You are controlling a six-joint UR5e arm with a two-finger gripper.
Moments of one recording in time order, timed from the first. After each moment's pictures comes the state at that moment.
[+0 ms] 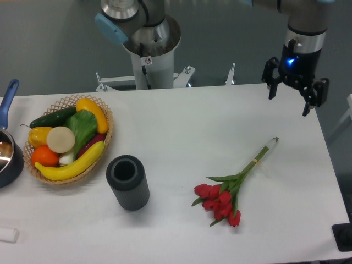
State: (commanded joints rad) arm 2.89 -1.73 -1.58 -1.16 1.39 1.67
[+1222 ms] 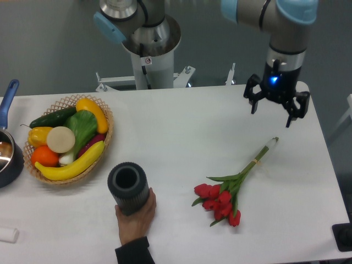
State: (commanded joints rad) arm 2.78 -1.81 -1.70 -1.04 1.38 1.31
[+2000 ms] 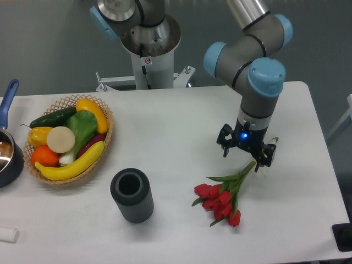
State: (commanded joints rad) arm 2.68 -2.01 -1.71 -0.83 1.39 1.25
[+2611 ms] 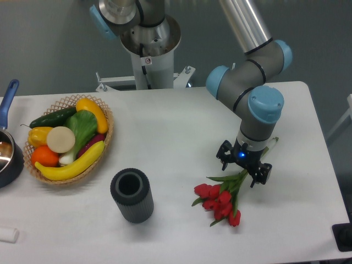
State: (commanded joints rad) arm 2.68 -2.08 -1.69 -0.82 1.39 1.32
